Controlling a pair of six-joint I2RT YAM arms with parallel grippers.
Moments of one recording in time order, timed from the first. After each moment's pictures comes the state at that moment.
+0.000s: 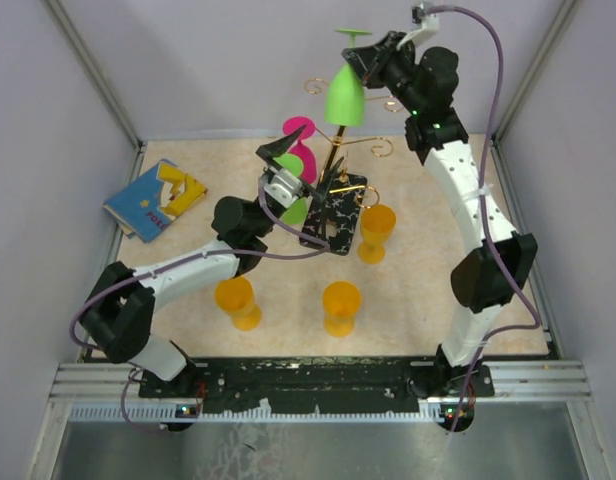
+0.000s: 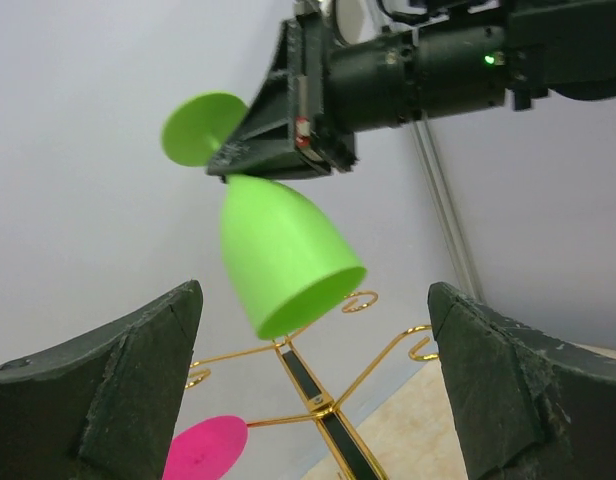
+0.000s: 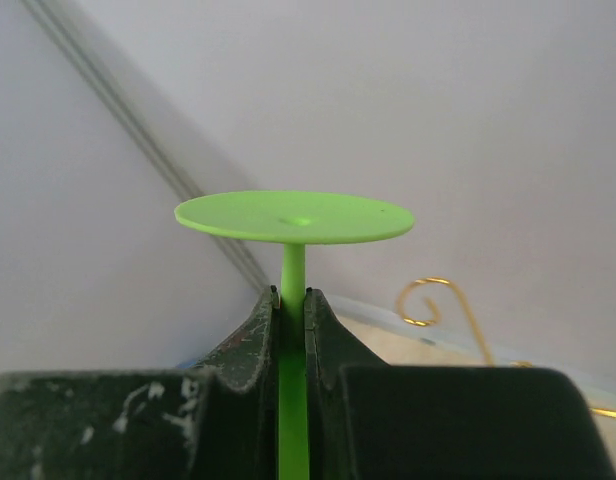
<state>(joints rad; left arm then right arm) -0.77 1.54 0.96 1.24 0.10 0.38 0.31 1.83 2.01 0.10 -0.35 0.57</state>
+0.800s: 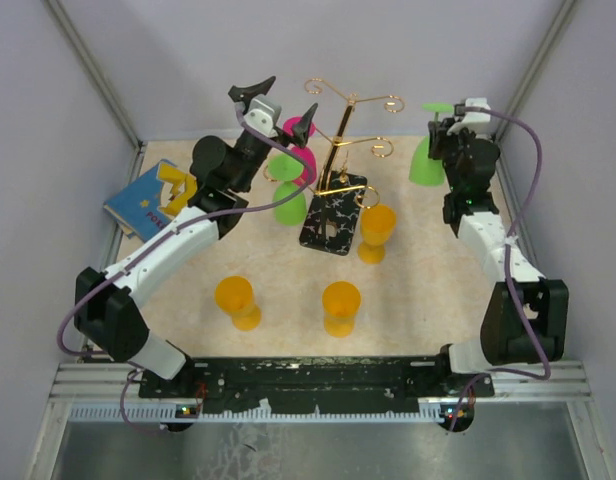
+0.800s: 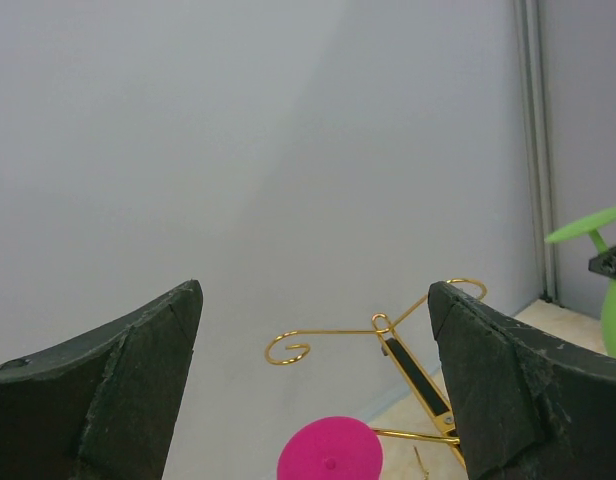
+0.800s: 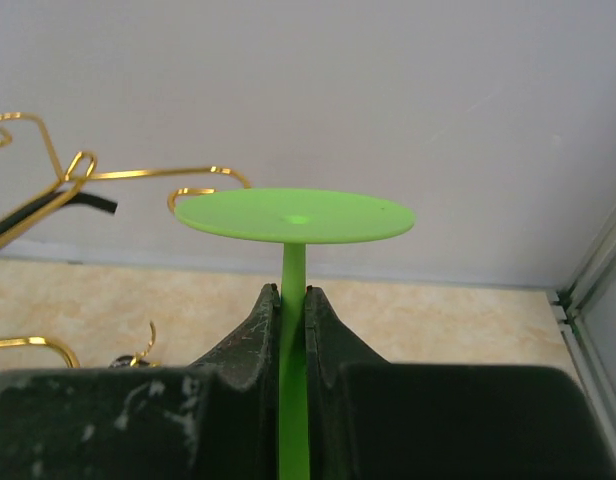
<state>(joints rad) -0.61 1.53 1.35 0.70 0.04 0.28 0.04 1.42 1.10 0.46 -0.06 0.05</state>
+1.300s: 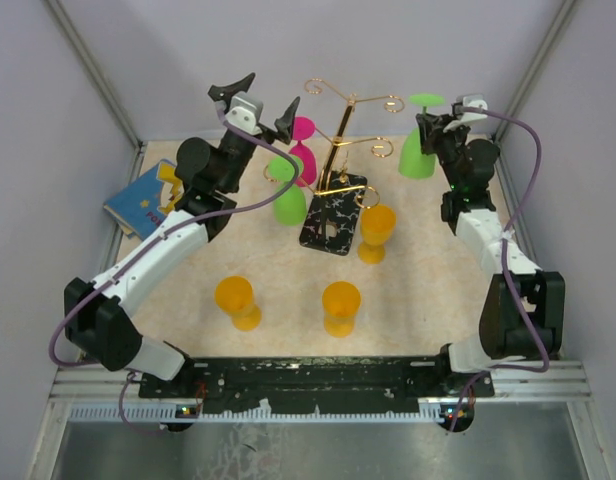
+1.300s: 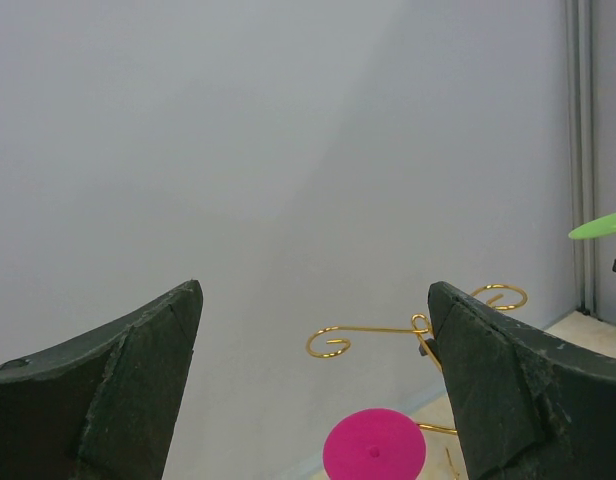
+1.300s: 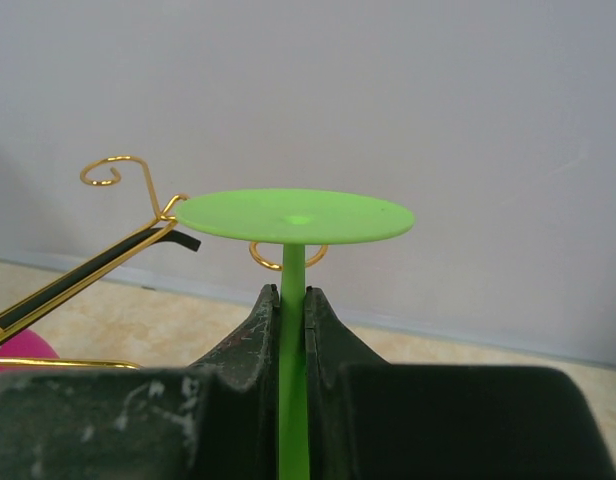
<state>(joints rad) -0.56 1.47 1.32 0.69 -0.01 0.28 0.04 1.46 1.05 0.66 -0.23 0.11</state>
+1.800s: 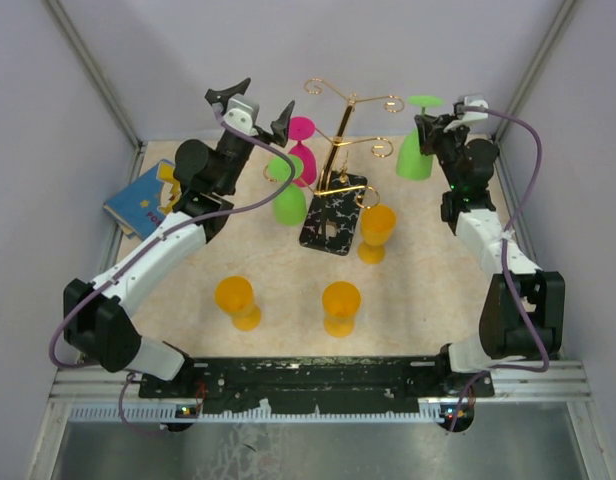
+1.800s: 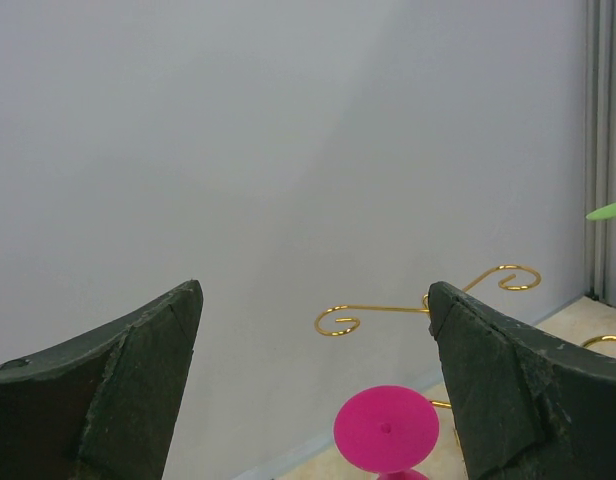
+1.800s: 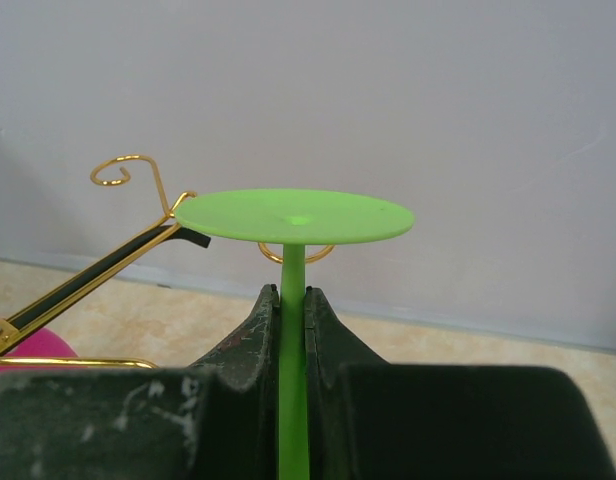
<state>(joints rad) -0.54 1.46 1.29 0.69 -0.01 0.27 0.04 1.46 1.05 0.64 -0.23 0.15</state>
